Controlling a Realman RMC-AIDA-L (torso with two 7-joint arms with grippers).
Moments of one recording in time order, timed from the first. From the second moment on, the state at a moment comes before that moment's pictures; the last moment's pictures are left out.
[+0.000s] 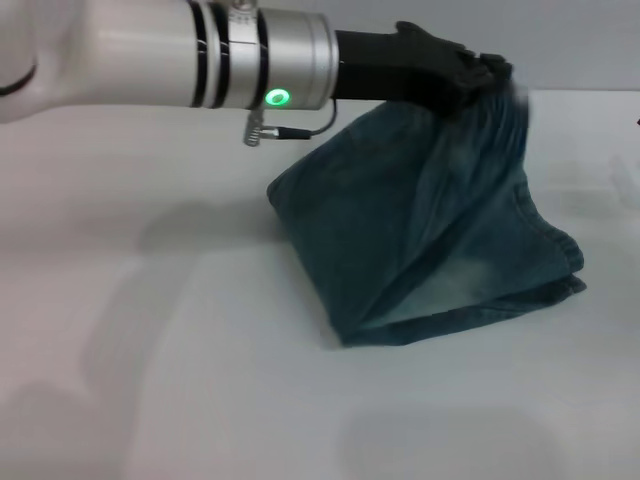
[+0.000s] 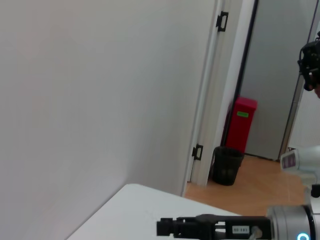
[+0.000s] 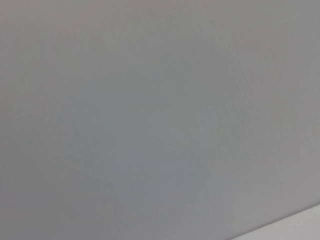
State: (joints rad) left arm -0.81 -2.07 1.45 0.90 1.58 1.03 -1.84; right arm 0.48 2.07 -0.58 -0.37 -1.30 -0.85 1.27
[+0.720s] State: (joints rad) left arm -0.71 -2.07 1.54 0.91 1.32 0.92 -1.68; right arm 0.49 2.07 -0.59 -0.38 -1.31 -0.94 1.19
